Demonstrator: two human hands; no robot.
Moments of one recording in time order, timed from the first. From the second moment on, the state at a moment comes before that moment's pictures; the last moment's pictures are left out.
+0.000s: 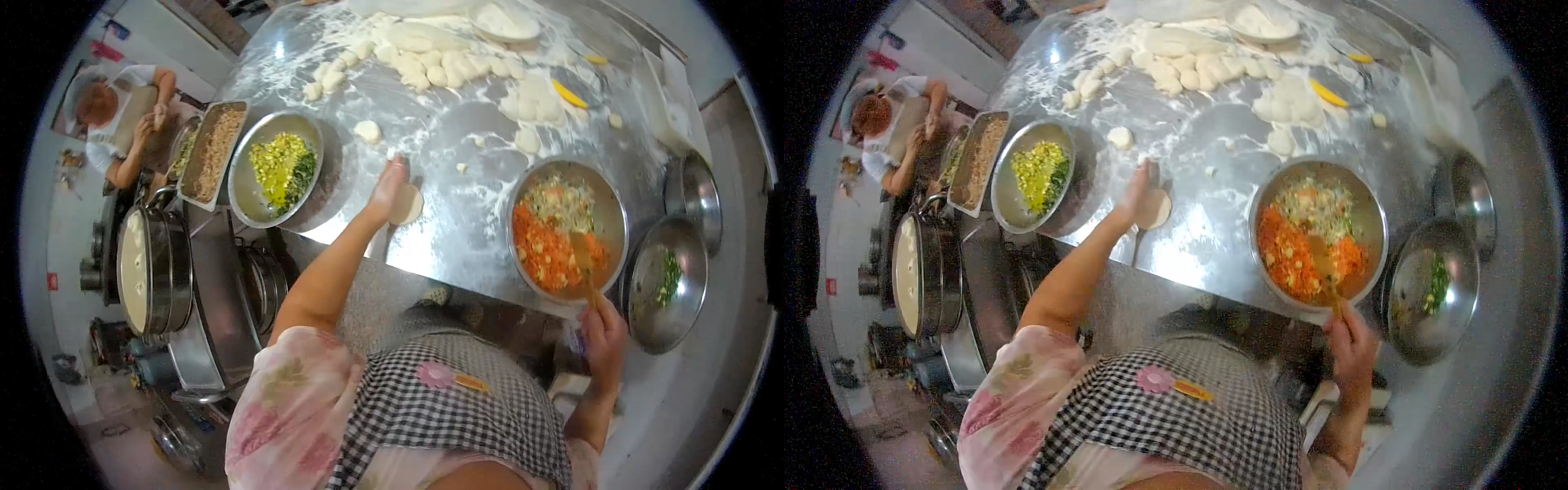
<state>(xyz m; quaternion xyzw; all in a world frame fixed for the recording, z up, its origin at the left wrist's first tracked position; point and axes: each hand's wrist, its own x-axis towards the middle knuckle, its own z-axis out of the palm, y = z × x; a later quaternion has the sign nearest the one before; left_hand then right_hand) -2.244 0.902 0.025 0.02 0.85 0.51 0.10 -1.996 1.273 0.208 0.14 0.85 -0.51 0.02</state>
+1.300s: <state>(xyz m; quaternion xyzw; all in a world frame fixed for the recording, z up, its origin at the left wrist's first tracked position) -2.143 1.115 0.164 0.38 0.77 0.49 0.17 -1.946 1.380 0.183 0.51 0.77 -0.21 -0.31</state>
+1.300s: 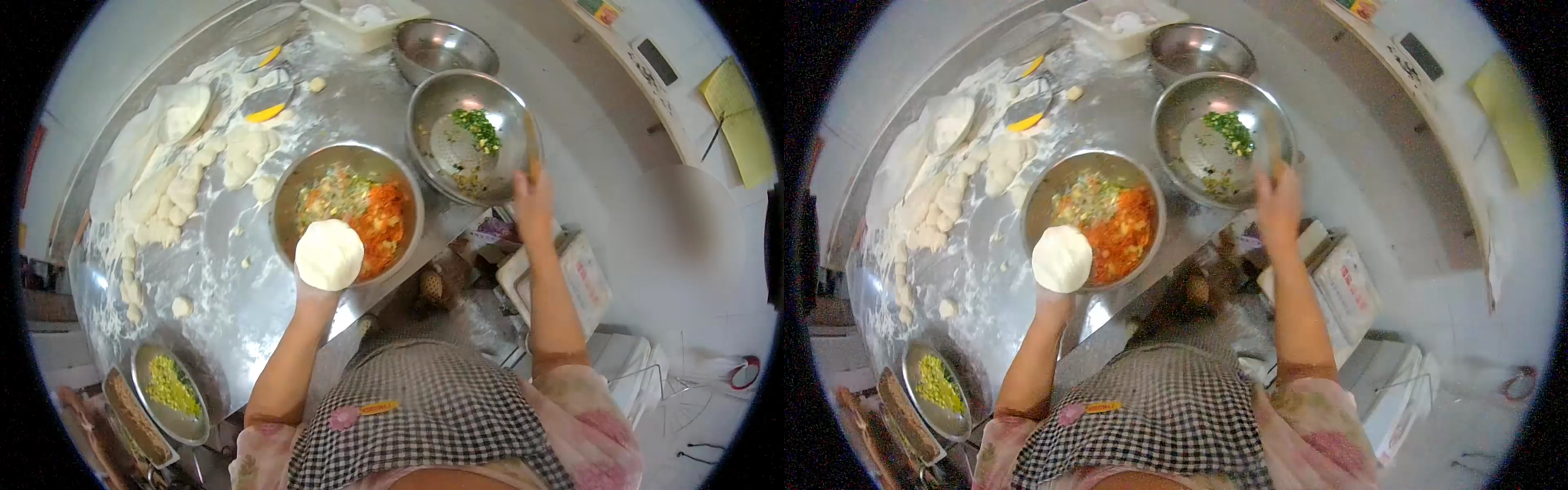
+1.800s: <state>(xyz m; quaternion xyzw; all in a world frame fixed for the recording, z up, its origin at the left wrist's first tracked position) -2.112 1.332 0.172 0.20 0.54 0.76 0.30 -1.925 1.557 0.196 0.18 0.98 -0.01 0.08</state>
